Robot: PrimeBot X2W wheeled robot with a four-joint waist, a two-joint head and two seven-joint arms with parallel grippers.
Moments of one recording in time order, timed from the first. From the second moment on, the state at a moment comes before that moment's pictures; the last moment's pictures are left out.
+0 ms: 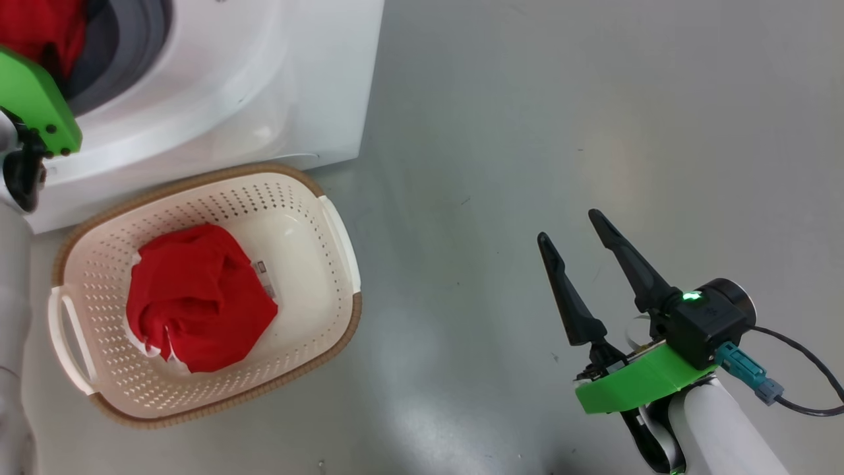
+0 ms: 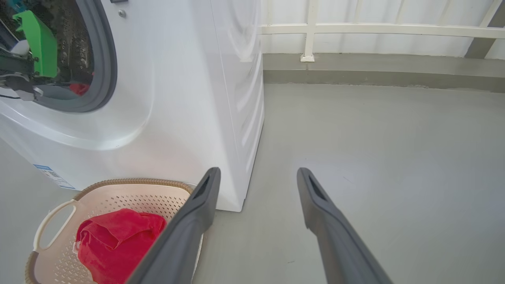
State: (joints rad) left arm -1.29 0.28 -0.09 1.25 -0.31 -0.05 0.16; right arm -0.24 -0.05 0.21 0.13 0.23 0.12 -0.26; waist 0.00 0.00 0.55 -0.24
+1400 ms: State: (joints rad) left arm -1.03 0.25 -0.03 0.84 -0.37 -0.08 -0.25; right arm -0.24 -0.05 0.17 0.14 0.24 0.12 -0.26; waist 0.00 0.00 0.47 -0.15
